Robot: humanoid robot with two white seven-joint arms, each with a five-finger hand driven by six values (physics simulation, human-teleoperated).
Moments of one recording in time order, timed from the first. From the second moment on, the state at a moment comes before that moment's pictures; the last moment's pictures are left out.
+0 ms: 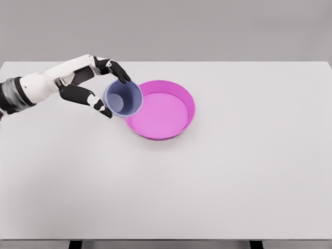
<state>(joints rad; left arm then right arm) -0.66 0.82 -0.68 -1.56 0.72 -0.32 -0.61 0.03 0.00 0.28 0.05 -0.09 -0.07 -0.11</state>
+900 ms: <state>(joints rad) -0.66 0.42 -0.66 -1.29 0.93 -0.25 -0.61 0.03 0.00 0.28 0.05 -0.09 -0.07 -0.11</state>
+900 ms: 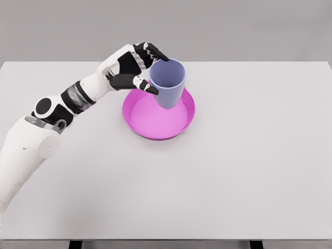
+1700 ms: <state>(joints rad) -0.64 0.35 -0.67 -1.06 0.93 -0.29 -0.61 0.03 0.00 0.28 0.05 -0.09 -0.07 -0.11</state>
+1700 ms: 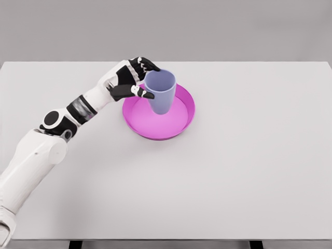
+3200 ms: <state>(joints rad) -0.65 0.29 -0.68 -0.92 0.90 -0.29 -0.61 0.03 0.00 0.28 0.05 -0.09 -0.07 -0.11</state>
